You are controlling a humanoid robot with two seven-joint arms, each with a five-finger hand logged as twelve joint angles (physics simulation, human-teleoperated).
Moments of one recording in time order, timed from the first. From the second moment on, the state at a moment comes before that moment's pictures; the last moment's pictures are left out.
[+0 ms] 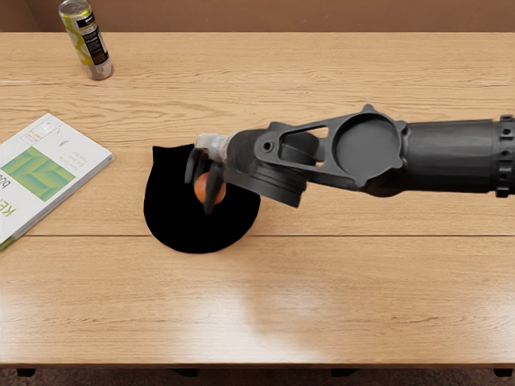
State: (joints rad) left arm 0.03 0.00 0.08 -0.10 0.17 0.12 0.32; right arm 1.62 0.00 -0.17 1.25 -0.31 -0.26 -0.61
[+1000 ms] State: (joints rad) left arm 0.01 0.00 0.08 -0.10 0.17 0.12 0.32; right arm 1.13 -0.07 0.51 1.01 0.22 0.57 -0.61
